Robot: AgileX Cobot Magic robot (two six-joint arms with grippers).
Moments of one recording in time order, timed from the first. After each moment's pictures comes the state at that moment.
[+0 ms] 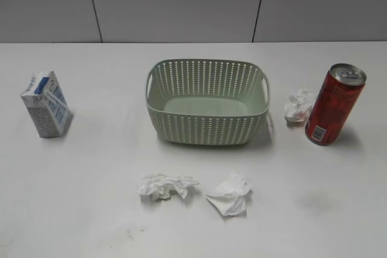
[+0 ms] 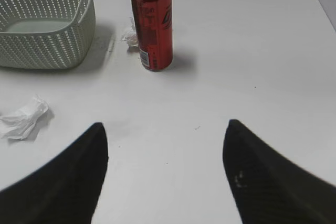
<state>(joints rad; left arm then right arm) 0.00 -0.01 -0.49 0.09 1.09 -0.09 0.04 -0.01 -0.41 0.09 0.95 -0.02</state>
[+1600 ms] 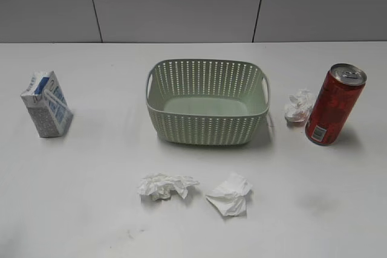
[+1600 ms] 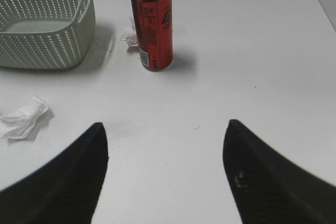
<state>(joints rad) -0.19 0.51 -0.70 0.05 0.90 -0.04 0.04 -0.01 -0.41 0.09 0.95 -0.02</state>
